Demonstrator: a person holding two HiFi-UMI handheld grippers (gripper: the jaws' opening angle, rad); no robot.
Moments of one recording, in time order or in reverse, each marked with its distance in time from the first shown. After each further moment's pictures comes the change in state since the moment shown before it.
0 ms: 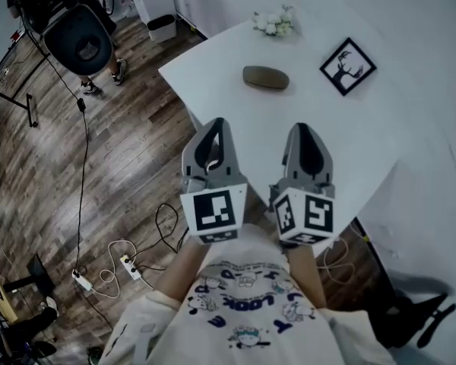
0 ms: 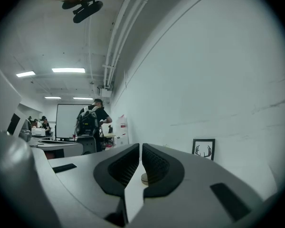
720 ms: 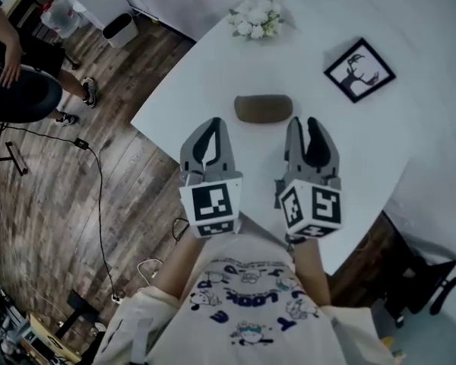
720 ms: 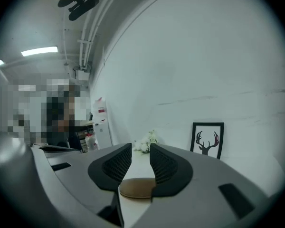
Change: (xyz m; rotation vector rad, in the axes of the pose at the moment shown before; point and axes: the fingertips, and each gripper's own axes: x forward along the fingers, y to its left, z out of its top) left arm 0.256 0.043 -0.056 0.069 0.242 -0.239; right arm 0.218 -0.062 -0.053 0.073 0.208 -0.235
